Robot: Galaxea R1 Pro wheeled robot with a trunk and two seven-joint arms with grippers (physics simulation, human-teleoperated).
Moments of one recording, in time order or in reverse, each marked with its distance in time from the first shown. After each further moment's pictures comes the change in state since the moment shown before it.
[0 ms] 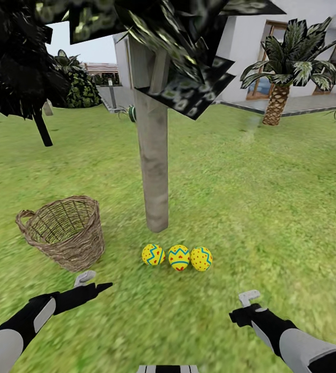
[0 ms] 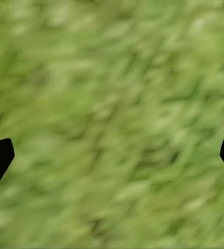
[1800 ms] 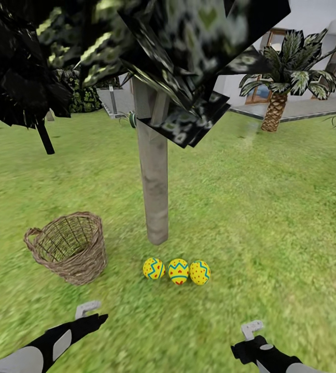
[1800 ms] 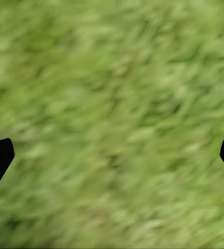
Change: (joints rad) left arm 0.013 -0.130 0.001 0.292 -0.090 -0.305 0.465; right arm 0.125 0.026 0.000 0.074 -0.003 -0.126 -0.011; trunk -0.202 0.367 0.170
